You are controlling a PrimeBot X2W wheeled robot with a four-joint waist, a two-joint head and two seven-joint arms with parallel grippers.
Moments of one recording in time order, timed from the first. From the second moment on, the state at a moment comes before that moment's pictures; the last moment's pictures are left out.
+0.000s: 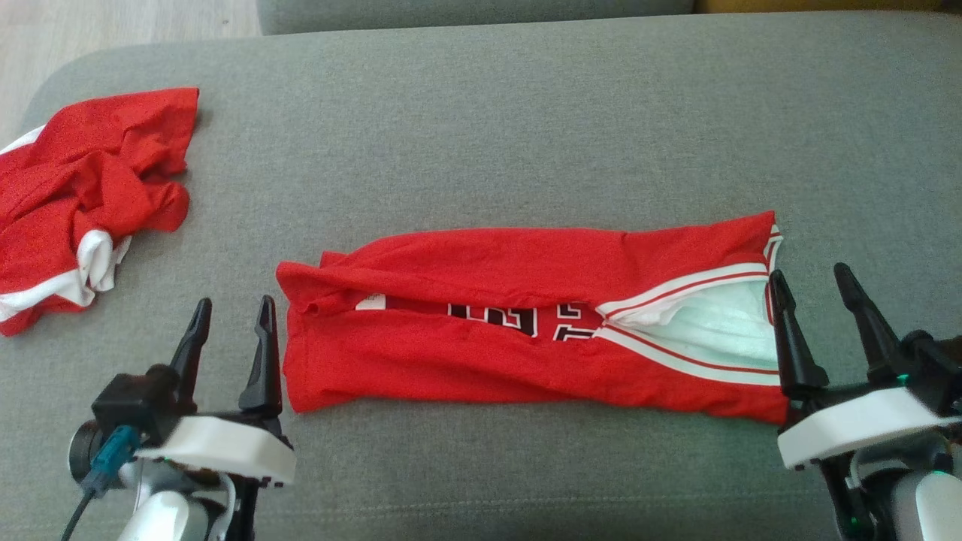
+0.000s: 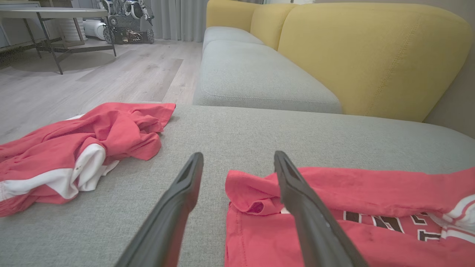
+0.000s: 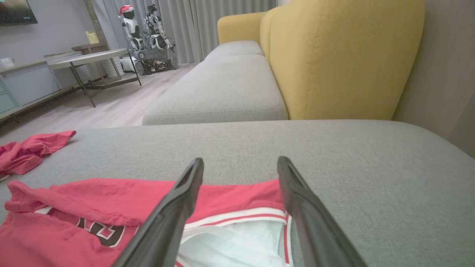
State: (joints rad) left arm -0.01 0.31 -0.32 0.01 -0.43 0.21 -0.22; right arm 0.06 -0.10 -0.02 -0.14 0.19 0.13 0.09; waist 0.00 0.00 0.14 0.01
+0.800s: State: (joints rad) left arm -0.12 0.28 -0.37 0.04 -0.43 0.17 -0.23; right arm -0.19 -0.19 -0.02 0.31 0.27 0.13 0.32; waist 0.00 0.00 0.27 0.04
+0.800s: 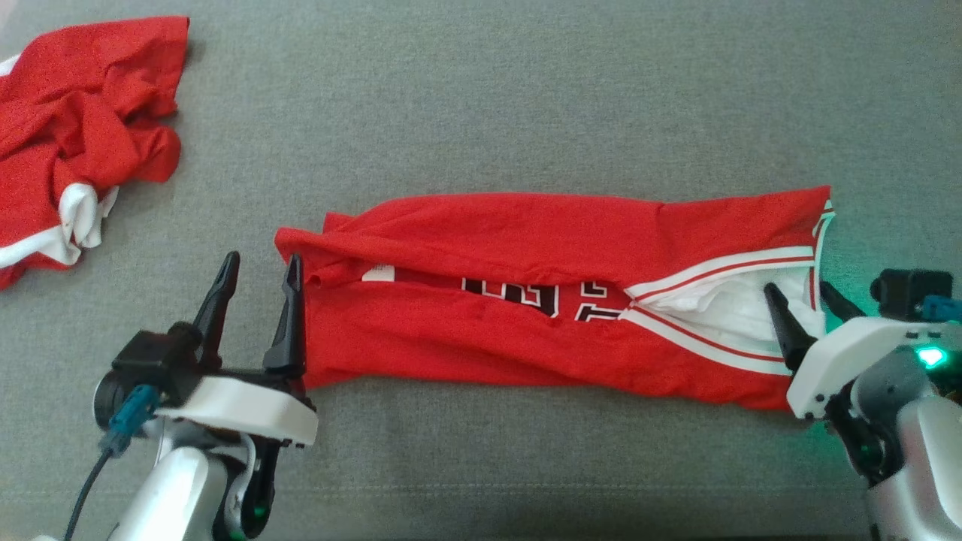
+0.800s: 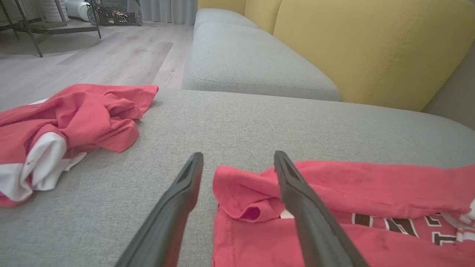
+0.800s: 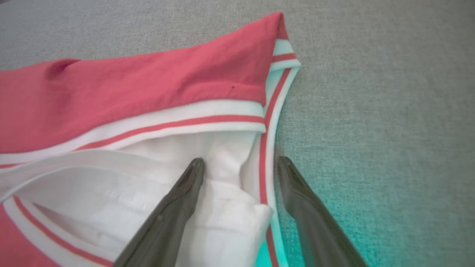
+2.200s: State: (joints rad) left arm -0.09 0.27 -0.35 0.07 -0.43 0.17 -0.25; right arm -0.13 -0.18 0.09 -0.15 0.37 0.13 0.49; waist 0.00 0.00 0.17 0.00
